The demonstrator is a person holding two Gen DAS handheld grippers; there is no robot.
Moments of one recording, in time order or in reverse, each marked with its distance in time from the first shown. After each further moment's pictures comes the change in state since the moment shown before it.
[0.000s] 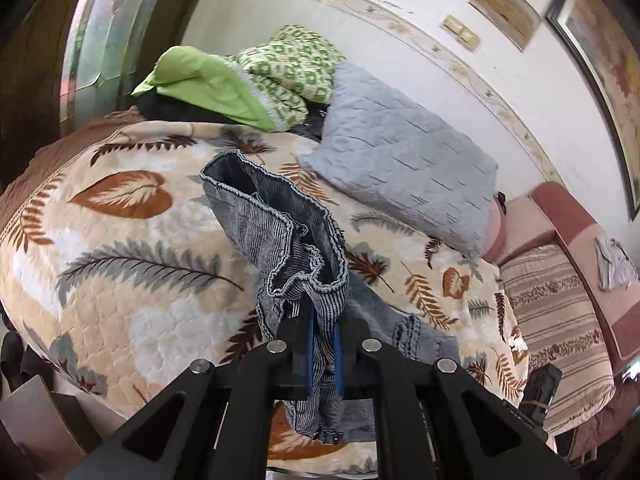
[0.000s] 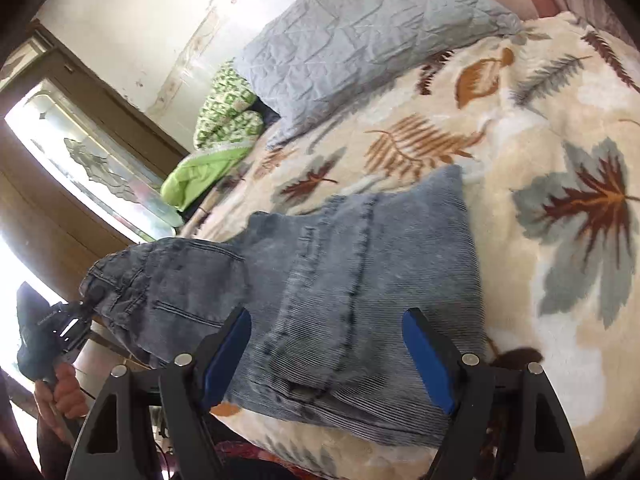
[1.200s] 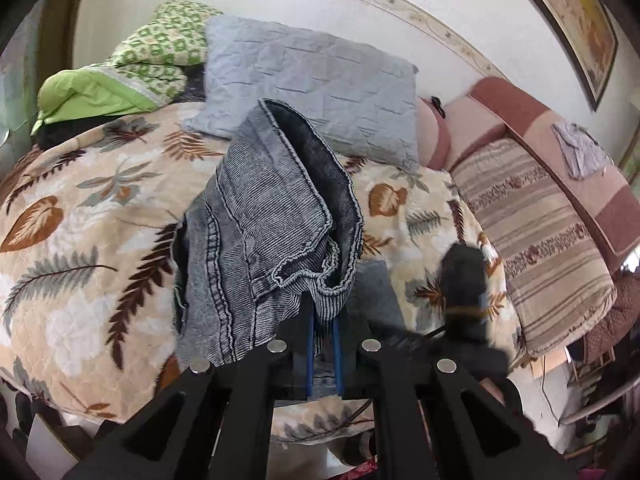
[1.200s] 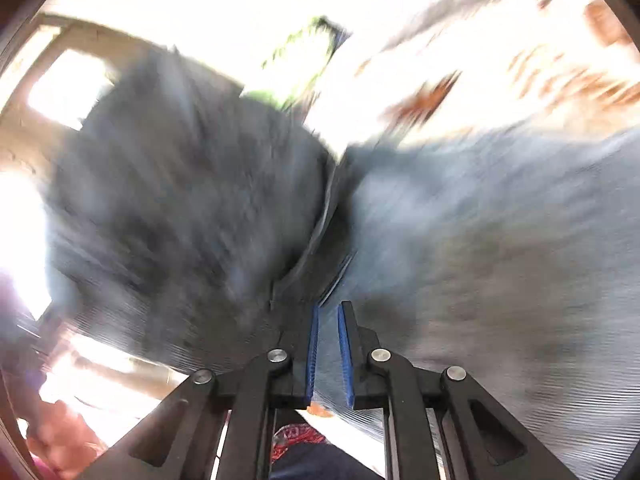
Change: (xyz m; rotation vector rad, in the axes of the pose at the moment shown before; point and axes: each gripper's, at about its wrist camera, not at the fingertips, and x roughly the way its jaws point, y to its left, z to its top) left arm 0.040 -0.151 -0.048 0.291 0.212 -0.111; right arm 0.070 0.048 0.002 0.011 0.226 0.223
